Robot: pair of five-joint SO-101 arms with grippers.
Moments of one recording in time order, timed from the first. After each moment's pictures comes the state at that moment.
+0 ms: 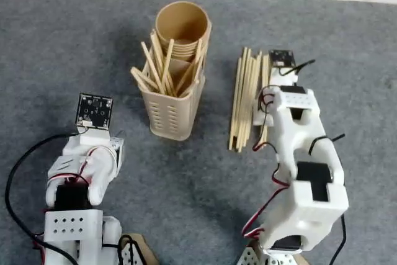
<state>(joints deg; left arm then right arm) -10.0 -75.4 76.3 52.2 -5.9 -3.8 10.1 20.4 48.6 5.5</state>
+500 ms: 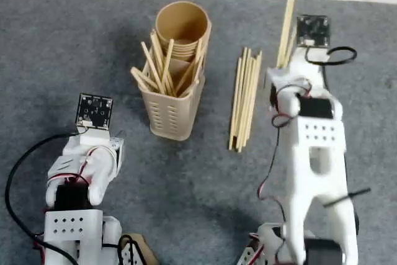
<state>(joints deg) -10.0 -75.4 76.3 52.2 -5.9 -5.1 -26.6 27.0 44.2 3.2</state>
